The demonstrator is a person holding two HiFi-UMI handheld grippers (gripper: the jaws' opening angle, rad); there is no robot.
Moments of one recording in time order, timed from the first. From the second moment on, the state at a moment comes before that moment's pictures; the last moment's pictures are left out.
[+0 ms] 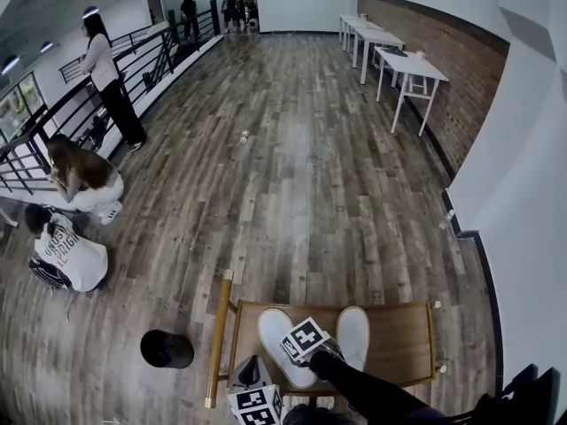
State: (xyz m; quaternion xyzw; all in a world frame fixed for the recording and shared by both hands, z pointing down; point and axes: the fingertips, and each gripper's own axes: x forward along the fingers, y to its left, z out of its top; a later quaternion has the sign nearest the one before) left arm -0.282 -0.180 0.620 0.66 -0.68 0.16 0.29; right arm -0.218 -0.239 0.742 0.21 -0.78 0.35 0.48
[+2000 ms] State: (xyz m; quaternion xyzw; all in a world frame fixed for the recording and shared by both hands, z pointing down) left arm -0.236 -0.212 0.623 0.70 -0.63 0.16 0.28; right arm -0.108 -0.244 0.762 0.36 -0.67 0.54 0.37
